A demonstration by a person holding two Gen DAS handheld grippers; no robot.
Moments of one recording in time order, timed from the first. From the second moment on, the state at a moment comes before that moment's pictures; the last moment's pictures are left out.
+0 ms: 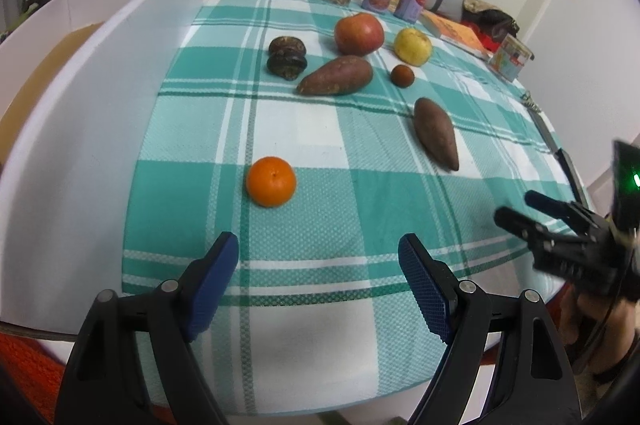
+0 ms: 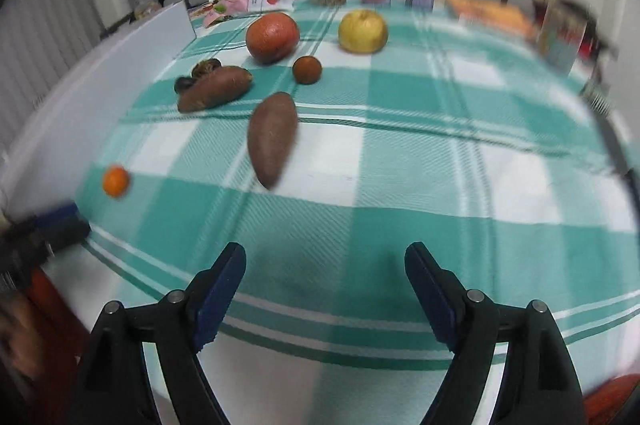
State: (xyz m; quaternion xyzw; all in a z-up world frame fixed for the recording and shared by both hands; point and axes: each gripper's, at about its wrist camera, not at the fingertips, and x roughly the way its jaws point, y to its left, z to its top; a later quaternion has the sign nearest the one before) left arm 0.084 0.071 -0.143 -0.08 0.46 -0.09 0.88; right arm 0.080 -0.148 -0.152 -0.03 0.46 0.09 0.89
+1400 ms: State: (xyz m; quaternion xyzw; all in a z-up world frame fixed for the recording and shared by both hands) left arm 0.106 0.076 -0.153 -0.06 0.46 -0.08 0.88; right arm 0.065 -0.146 -0.185 -0.04 0.43 0.06 0.90
